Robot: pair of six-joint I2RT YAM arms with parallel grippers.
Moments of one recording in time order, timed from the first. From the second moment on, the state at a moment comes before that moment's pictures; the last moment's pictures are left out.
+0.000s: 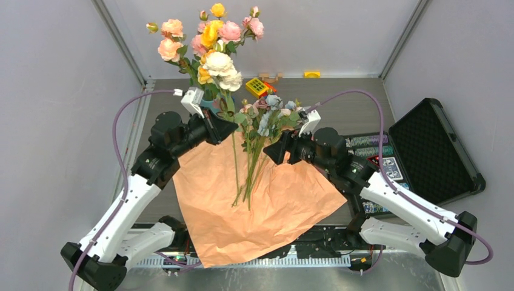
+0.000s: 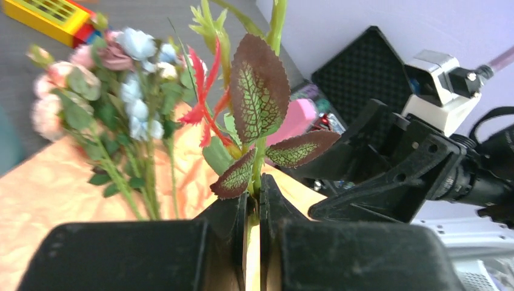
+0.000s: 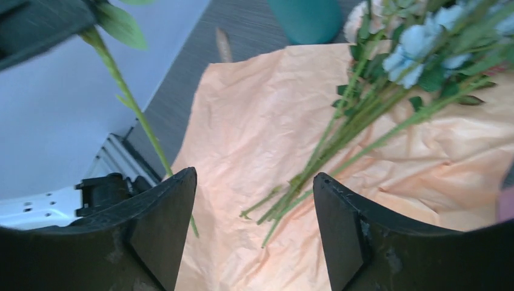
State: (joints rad) left arm -0.49 0.92 1.00 -0.20 0.31 -0.57; right arm 0.82 0.99 0.89 -0.15 -0.02 0.57
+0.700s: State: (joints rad) left arm -0.03 1.01 1.13 -0.12 0.30 -0.35; right arm 0.52 0.91 0.89 -0.34 0.04 0.43
